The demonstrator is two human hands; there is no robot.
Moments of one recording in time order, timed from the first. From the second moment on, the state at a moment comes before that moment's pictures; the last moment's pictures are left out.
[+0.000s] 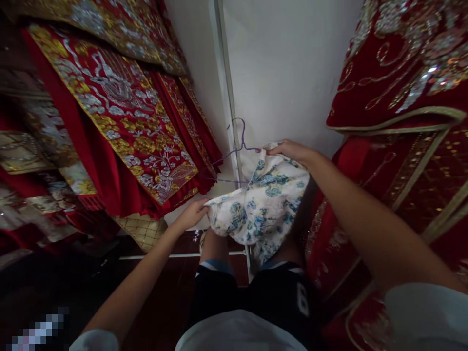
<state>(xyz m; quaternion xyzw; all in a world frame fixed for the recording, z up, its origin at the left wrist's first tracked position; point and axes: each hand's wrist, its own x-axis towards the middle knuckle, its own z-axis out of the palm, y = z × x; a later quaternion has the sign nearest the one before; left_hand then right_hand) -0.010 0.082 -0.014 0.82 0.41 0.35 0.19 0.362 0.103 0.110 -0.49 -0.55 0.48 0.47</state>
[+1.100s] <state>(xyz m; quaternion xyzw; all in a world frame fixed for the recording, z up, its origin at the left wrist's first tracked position) 0.033 0.140 0.087 0.81 0.40 0.42 0.05 0.396 0.103 0.044 -0.46 -0.52 0.32 0.64</state>
